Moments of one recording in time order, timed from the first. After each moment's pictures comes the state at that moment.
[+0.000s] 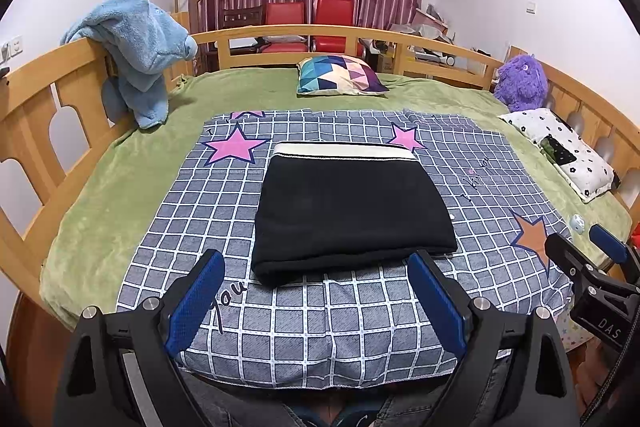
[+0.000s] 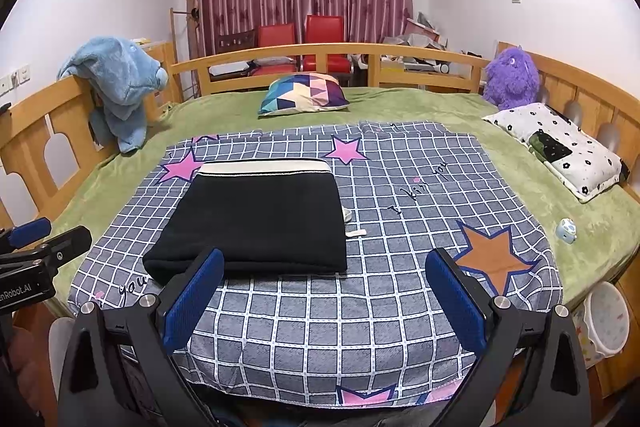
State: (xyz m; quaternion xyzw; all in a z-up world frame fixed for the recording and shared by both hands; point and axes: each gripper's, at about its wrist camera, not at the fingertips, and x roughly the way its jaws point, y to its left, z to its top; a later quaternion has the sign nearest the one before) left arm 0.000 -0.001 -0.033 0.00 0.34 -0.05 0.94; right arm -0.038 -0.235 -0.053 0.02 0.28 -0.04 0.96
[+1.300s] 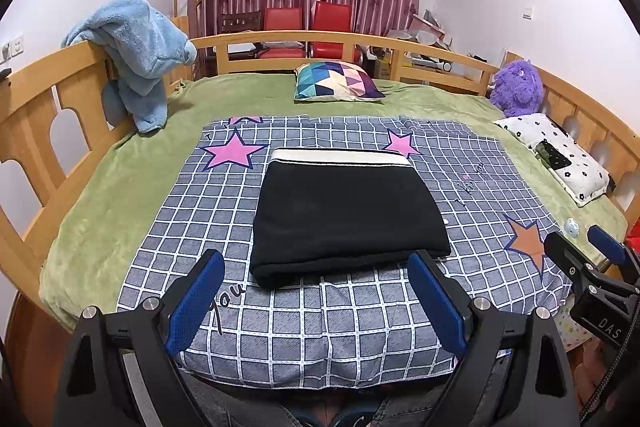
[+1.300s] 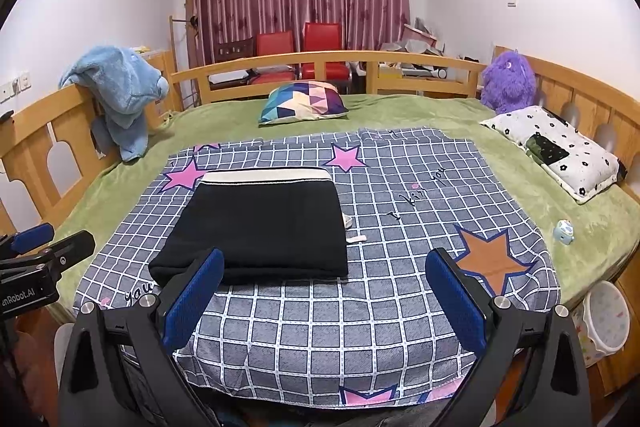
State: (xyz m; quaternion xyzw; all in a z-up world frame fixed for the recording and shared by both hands) left arm -0.007 -0.006 -0.025 -0.01 0.33 -0.05 0.94; right arm -0.046 -0.234 -0.041 0.02 0.27 -0.04 0.96
